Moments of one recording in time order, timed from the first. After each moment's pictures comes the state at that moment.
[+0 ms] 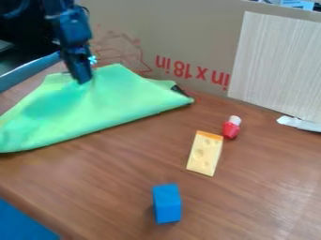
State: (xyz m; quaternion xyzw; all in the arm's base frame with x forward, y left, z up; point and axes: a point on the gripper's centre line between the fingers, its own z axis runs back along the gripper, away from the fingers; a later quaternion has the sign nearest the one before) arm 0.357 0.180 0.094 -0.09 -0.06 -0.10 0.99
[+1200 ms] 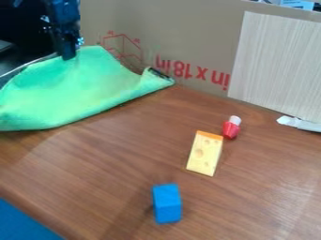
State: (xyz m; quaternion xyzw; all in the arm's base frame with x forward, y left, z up) arm 0.394 0.244 0.105 0.00 -0.05 -0.07 1.00
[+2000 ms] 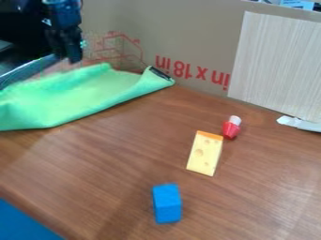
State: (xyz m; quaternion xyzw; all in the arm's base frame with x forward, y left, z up) arm 0.401 0.251 0.096 0.01 -0.05 -0.05 1.00
